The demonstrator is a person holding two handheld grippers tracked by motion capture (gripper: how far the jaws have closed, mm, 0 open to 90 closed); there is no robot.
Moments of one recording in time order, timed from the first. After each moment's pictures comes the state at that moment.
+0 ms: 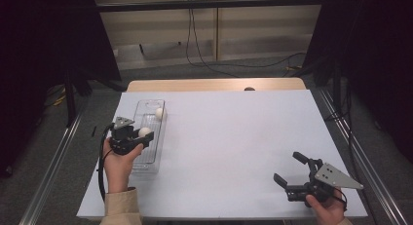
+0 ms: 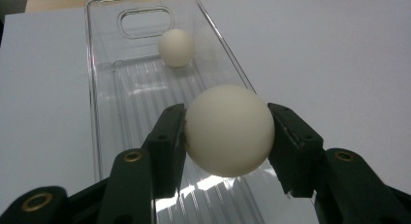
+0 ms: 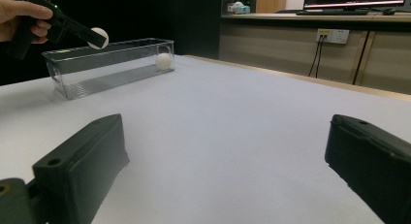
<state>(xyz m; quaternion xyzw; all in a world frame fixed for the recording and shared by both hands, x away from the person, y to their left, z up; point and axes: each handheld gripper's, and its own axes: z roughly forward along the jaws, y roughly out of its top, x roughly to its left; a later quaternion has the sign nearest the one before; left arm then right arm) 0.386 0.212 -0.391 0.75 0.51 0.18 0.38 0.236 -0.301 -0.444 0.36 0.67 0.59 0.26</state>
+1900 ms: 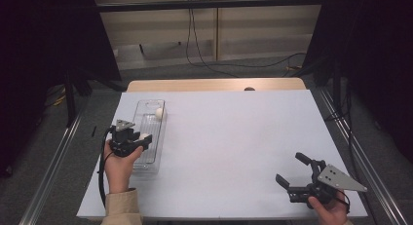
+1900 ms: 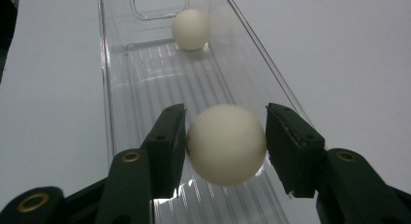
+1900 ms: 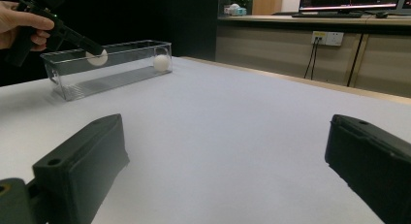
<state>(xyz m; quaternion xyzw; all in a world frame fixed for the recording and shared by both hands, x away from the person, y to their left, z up) 0.385 0.215 -0.401 0.75 0.52 0.19 0.36 0.230 -0.304 -0.441 0.37 0.67 0.59 0.27</state>
